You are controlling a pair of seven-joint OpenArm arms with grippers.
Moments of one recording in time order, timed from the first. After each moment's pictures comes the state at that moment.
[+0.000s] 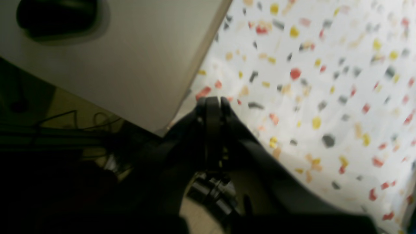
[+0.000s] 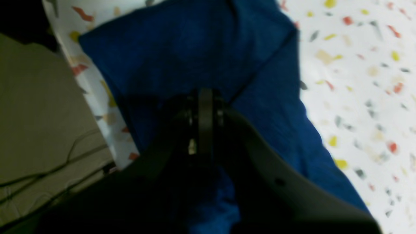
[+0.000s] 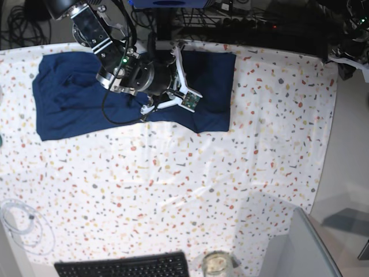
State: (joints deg) left arm 36.1 -16.2 -36.6 92.1 -29.5 -12.0 22.3; right arm -7.3 6.0 -31.0 90.8 -3.6 31.0 -39.4
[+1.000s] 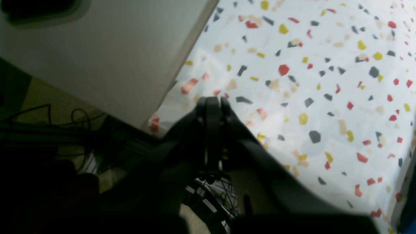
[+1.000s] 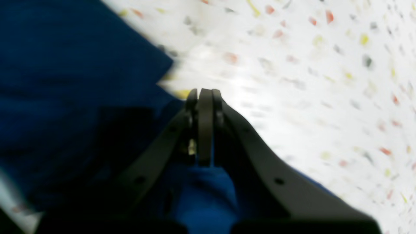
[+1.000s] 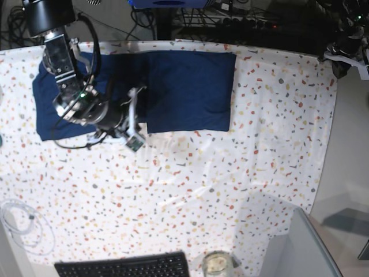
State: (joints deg) left arm 33.4 -13.6 -37.9 89.1 -29.1 -16.7 22.5; right arm -4.3 8.2 -16.2 89.5 -4.1 30.8 -39.5
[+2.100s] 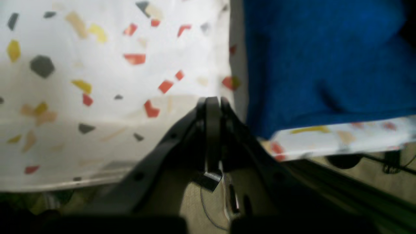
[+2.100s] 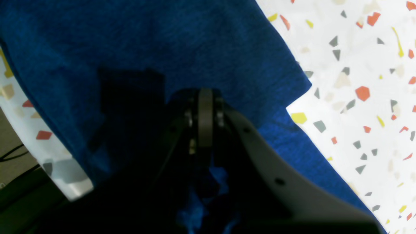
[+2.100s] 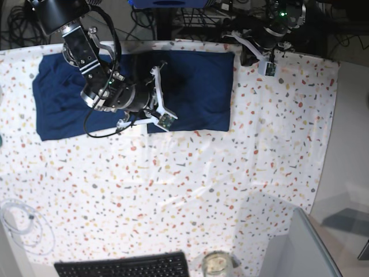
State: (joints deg) left arm 34.6 -7.0 -6.7 93.5 -10.2 -16.1 22.4; right arm -3.6 7.1 -24.7 85.9 -4.0 30.8 -42.3
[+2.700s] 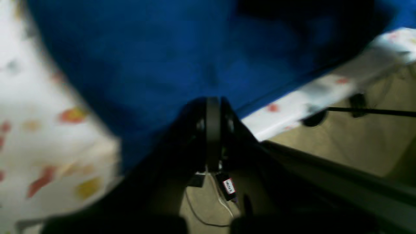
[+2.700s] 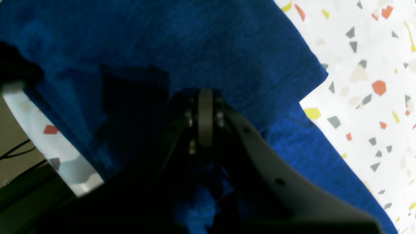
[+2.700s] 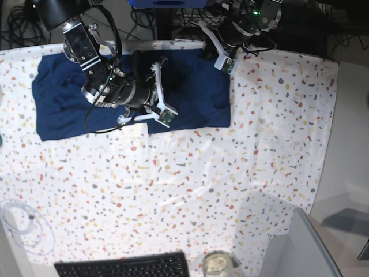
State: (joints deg) left arm 31.3 -11.0 11.1 90.3 -9.8 -15.2 22.4; right arm -4.7 7.1 -24.7 85.9 -4.0 30.8 -42.1
